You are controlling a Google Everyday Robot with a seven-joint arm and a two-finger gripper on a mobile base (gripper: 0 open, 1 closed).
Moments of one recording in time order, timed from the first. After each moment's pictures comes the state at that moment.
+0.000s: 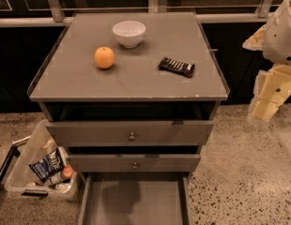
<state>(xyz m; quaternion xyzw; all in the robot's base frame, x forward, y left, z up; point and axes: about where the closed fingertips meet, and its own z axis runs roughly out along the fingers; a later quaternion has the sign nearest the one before) 0.438 -0.217 0.977 -0.60 0.78 -0.04 0.16</state>
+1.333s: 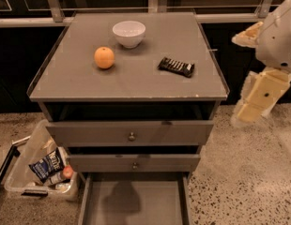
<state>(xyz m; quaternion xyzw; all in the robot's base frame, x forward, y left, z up) 0.434 -0.183 0.987 -0.61 0.76 -0.01 0.24</state>
